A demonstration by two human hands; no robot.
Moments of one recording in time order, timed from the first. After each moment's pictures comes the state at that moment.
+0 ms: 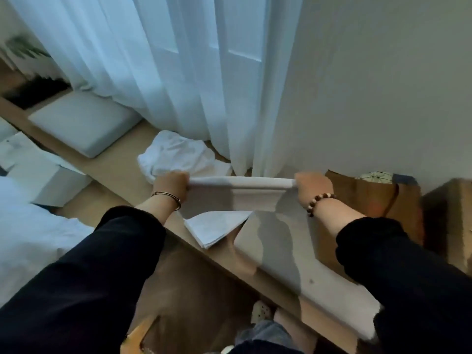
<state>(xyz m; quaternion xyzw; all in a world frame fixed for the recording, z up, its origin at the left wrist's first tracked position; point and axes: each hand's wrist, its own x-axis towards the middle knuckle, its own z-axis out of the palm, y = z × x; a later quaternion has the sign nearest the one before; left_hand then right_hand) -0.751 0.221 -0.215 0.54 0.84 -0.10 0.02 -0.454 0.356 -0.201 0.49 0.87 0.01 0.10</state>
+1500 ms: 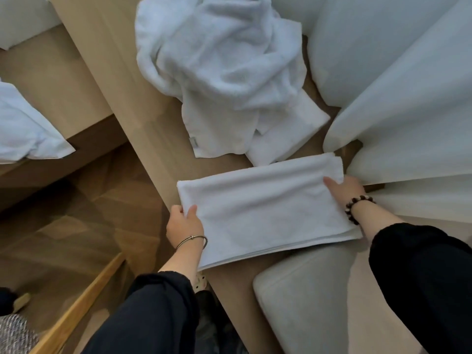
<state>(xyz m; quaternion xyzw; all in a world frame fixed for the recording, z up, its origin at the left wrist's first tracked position) -0.804 0.260 -0.658 -0.20 0.91 0.30 0.21 -0.675 0.574 -0.645 0.57 0.71 -0.38 0.16</state>
